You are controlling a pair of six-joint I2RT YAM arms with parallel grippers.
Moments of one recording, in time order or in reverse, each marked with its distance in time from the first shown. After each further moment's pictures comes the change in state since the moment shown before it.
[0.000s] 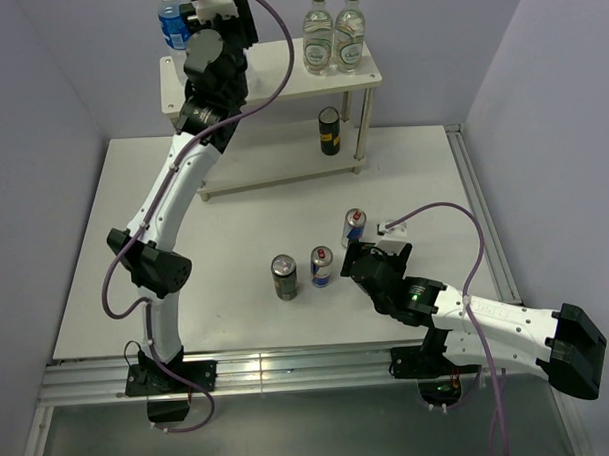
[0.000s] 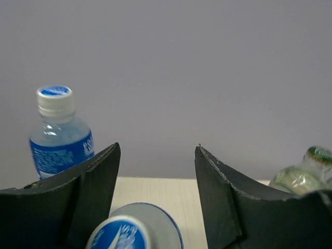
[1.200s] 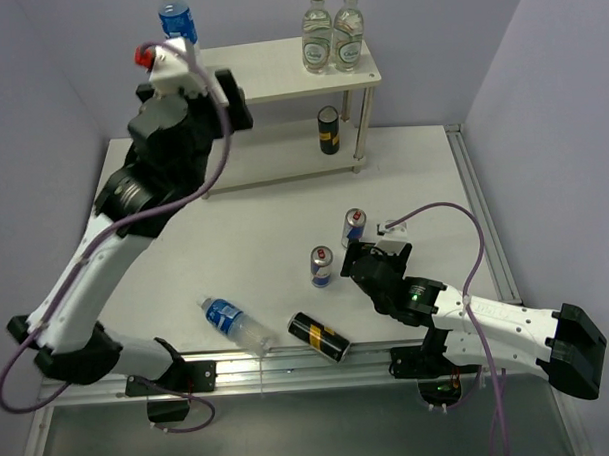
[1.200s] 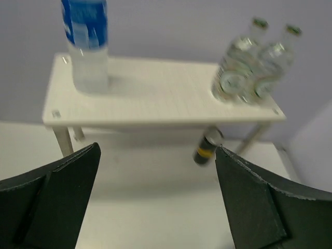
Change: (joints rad) left arm -0.188 -0.574 -0.469 -0.453 -0.082 -0.260; right arm 0.002 0.000 0.000 0.000 0.001 0.000
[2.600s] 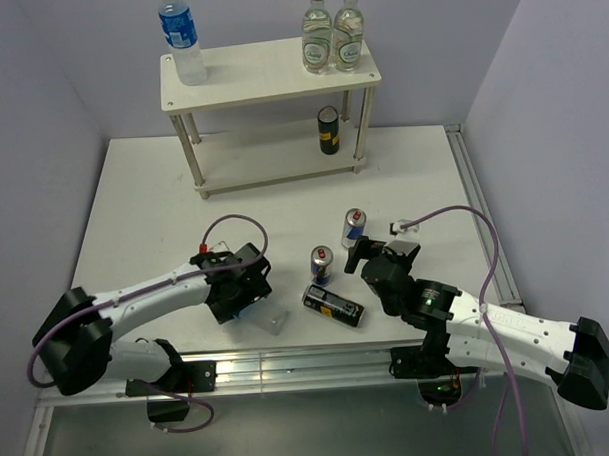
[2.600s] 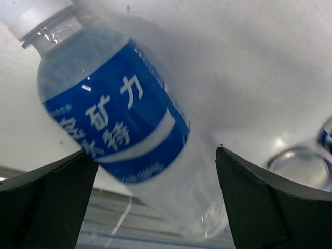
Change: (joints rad) left arm -0.153 -0.167 -1.189 -0.407 0.437 -1.241; right arm 0.000 -0.125 -0.003 -0.023 0.003 0.026
